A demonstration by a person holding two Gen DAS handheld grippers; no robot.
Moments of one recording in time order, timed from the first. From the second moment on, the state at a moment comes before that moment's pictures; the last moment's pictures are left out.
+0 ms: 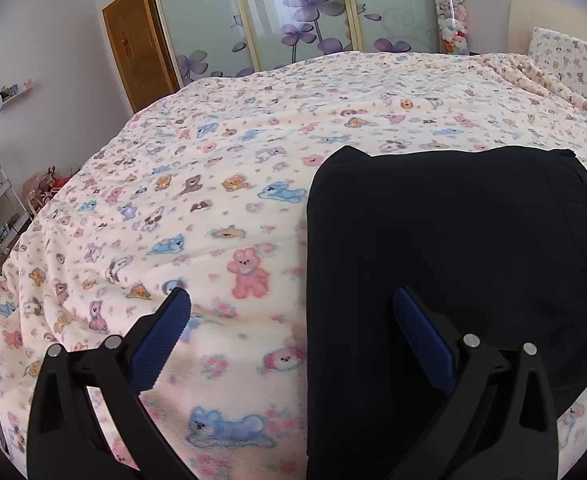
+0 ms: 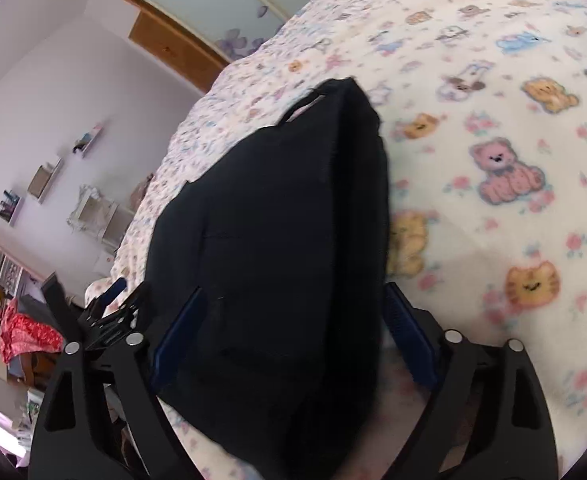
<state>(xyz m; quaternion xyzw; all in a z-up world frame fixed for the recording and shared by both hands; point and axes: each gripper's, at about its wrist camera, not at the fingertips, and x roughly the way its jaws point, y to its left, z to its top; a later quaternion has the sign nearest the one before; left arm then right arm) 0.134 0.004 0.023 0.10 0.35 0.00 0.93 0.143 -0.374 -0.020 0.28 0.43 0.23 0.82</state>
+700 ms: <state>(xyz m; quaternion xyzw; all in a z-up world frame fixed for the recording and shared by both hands) 0.131 0.017 0.032 0.06 0.35 -0.02 0.93 0.141 -0.376 -0.020 0.31 0.40 0.26 0.82</state>
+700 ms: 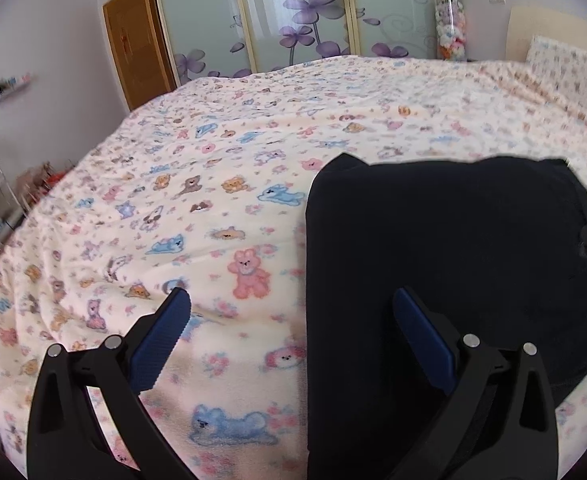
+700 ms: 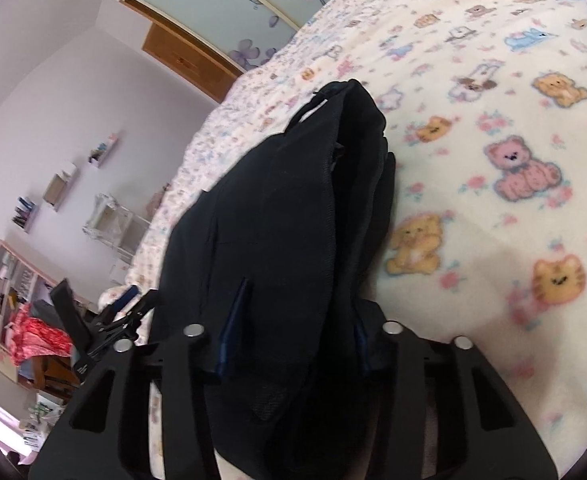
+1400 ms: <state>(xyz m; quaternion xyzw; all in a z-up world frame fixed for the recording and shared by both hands) 0.199 0.071 -0.002 -0.26 0.51 -0.21 0.79 0.139 -0.374 -0.013 0.33 0.39 0.29 0.81</state>
